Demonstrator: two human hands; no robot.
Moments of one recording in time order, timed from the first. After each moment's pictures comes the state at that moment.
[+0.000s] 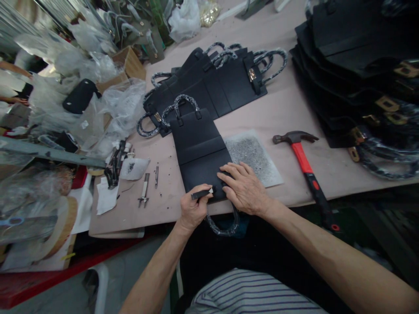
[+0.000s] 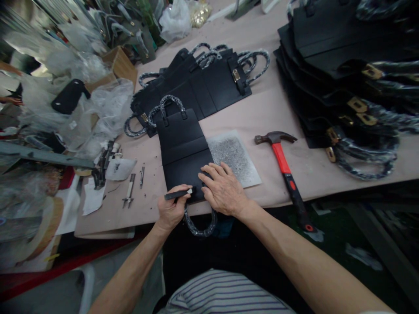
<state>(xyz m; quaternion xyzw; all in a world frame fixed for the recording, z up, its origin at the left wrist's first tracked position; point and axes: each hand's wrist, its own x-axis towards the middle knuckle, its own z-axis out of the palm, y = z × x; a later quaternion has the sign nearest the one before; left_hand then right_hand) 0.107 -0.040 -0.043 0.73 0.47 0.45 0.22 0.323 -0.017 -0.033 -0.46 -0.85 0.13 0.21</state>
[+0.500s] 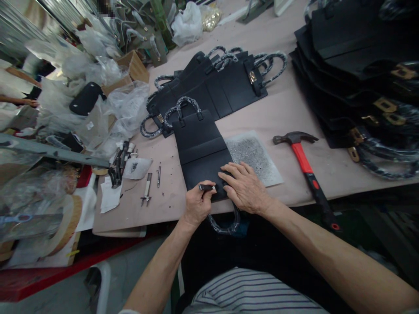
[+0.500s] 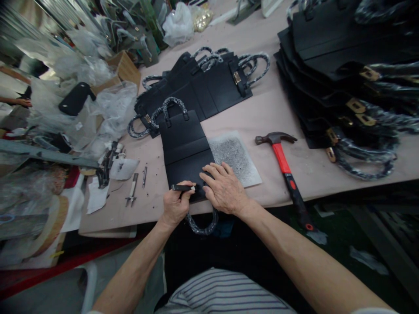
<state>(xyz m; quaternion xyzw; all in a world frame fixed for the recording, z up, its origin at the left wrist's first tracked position) 0.116 -0.034 -0.037 0.74 0.49 0.41 0.20 0.322 -0.018 -0.033 -0.46 -0.86 0.12 0.21</state>
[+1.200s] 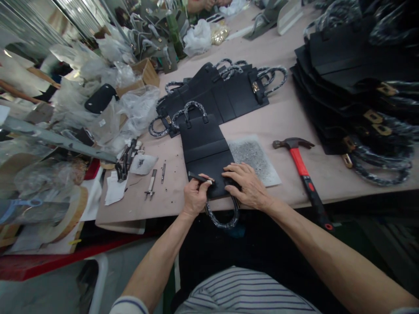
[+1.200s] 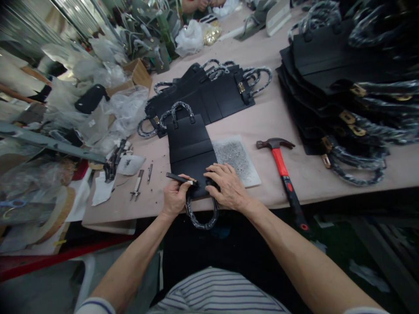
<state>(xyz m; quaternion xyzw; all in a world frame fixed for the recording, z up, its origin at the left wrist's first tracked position) 0.112 -0.031 -0.036 0.64 0.54 0.45 0.30 0.331 -0.015 -0.039 -0.43 -0.84 0.19 0.28</state>
